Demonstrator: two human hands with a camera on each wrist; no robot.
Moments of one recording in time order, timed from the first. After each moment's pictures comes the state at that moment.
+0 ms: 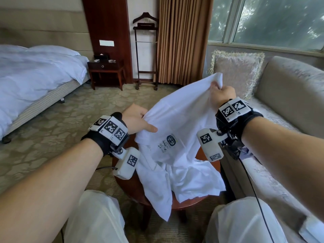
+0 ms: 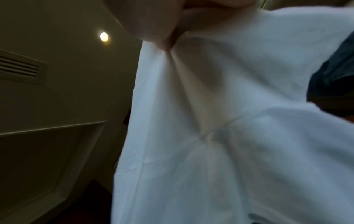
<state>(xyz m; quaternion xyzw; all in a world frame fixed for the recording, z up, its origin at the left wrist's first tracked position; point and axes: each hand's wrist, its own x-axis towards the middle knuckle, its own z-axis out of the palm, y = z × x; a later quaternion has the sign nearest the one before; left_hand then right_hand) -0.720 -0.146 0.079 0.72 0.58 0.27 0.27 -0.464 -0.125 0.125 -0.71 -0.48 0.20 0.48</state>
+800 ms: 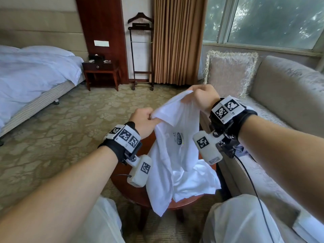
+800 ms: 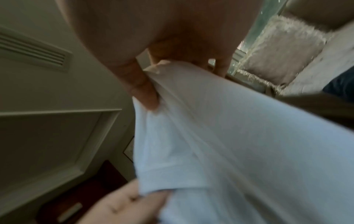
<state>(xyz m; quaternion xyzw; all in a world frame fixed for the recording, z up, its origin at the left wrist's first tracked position) -0.684 -0.138 0.049 0.69 0.54 0.40 0.25 -0.488 -0.144 0.131 -0.57 -0.60 0.33 0.46</state>
